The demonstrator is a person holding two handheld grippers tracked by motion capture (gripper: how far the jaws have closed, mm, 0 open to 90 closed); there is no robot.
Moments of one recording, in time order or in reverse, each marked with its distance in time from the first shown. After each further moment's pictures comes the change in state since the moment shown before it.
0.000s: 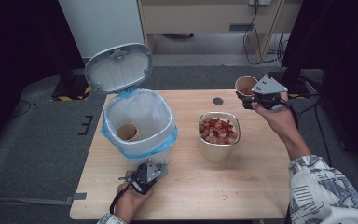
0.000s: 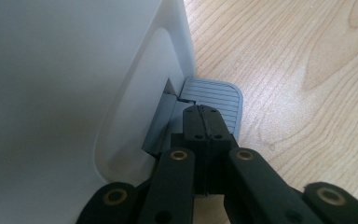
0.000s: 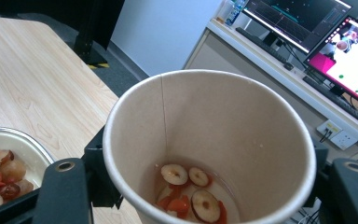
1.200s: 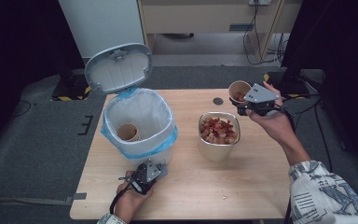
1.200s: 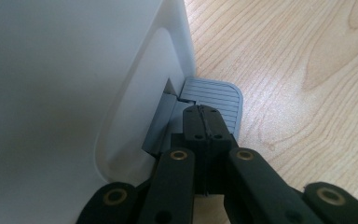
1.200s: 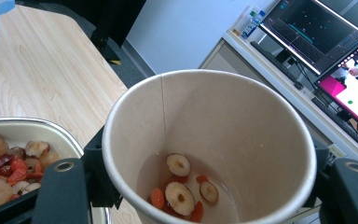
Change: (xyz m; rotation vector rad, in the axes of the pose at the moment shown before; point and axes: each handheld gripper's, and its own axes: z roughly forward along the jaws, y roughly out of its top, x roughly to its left) left arm 0.000 0.000 0.000 0.000 -0.001 -0.002; right arm 0.024 0.009 -0.005 -0.019 0.050 -0.110
